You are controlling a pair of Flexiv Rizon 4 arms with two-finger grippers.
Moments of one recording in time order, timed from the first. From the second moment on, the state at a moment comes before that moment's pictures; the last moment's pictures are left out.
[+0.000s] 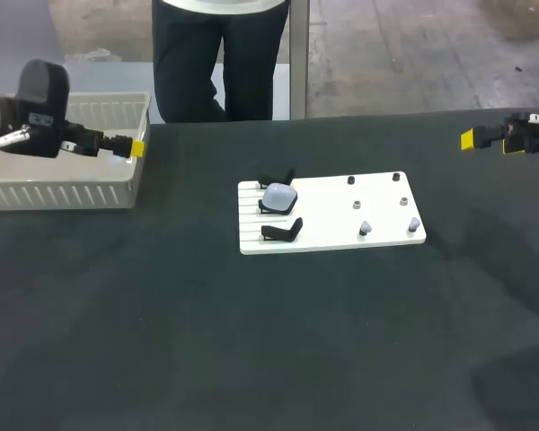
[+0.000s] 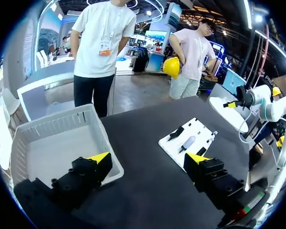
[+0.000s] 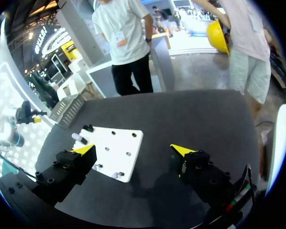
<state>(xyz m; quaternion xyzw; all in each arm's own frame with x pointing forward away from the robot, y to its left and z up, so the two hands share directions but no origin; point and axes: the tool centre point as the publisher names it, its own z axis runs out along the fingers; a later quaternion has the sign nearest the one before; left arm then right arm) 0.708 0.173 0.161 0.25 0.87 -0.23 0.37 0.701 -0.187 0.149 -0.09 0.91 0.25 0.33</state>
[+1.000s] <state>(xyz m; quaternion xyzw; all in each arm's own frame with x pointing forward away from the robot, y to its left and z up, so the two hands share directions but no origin) 0.694 0.123 0.142 0.61 0.64 -0.31 0.36 0.701 -0.187 0.149 -0.09 0.91 0.25 0.33</state>
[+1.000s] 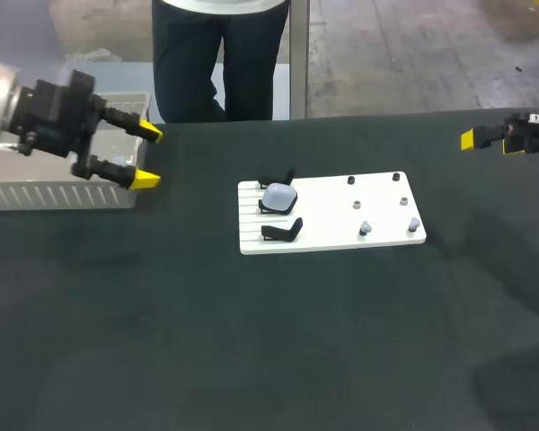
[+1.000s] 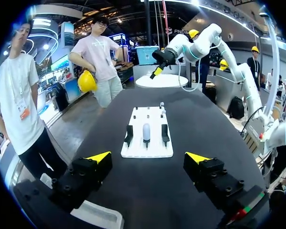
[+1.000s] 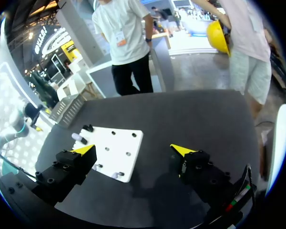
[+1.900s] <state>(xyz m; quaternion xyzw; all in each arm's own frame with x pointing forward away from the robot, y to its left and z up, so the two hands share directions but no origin) 0.682 0.052 0.094 0.58 0.66 -0.31 0.37 0.701 -0.187 0.149 -0.09 0.91 0.25 0.33</state>
